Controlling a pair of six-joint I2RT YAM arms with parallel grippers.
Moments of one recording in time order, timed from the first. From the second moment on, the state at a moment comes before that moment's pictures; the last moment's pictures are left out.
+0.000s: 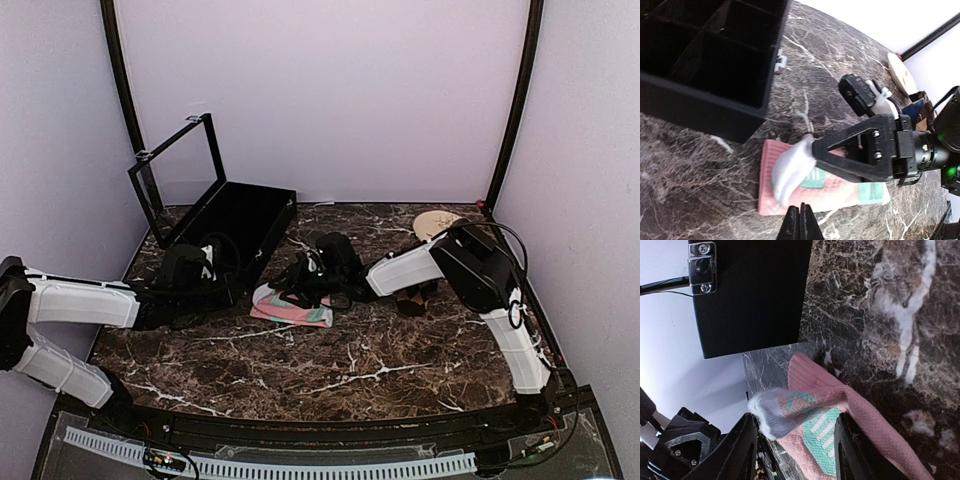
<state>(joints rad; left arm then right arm) -0.64 1.32 0.54 0.19 -0.06 -0.70 0.86 2.36 1.52 0.35 -0.47 1.23</state>
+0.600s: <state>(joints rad) -0.70 1.55 0.70 0.14 0.07 -0.54 0.87 2.35 1.44 0.45 -0.42 1.24</state>
